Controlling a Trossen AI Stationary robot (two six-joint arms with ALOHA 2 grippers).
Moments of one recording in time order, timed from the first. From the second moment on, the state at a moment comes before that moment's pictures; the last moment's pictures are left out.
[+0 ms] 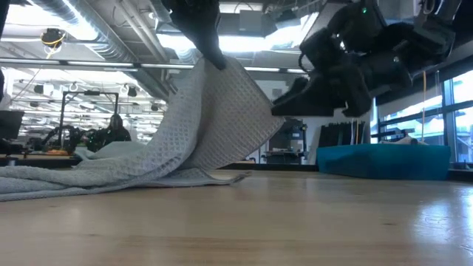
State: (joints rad) left arm -0.19 1.71 1.49 -0.88 -0.38 -0.10; right arm 0.02 1.59 0.51 0.72 -0.02 -0.27
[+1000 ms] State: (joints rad) left arm -0.17 1.52 1.49 -1.06 -0.72 -0.10; right arm -0.02 1.32 1.04 -0.09 0.17 -0.69
